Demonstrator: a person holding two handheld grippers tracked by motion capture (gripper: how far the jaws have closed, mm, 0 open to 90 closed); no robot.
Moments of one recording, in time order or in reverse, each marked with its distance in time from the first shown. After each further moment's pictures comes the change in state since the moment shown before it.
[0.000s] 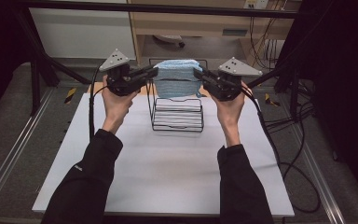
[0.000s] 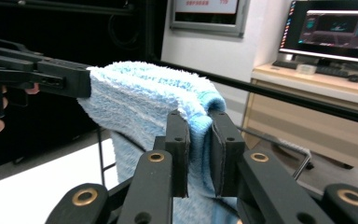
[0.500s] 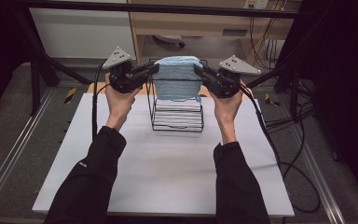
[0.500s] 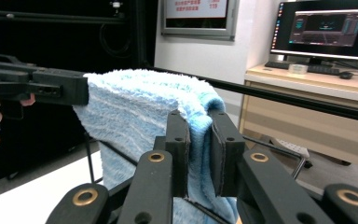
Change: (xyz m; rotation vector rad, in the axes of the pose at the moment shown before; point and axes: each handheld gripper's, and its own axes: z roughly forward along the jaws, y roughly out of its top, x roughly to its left) left arm 0.003 0.002 0.008 -0.026 0.033 0.003; right arm -0.005 -0.001 0.009 -0.031 -0.041 0.048
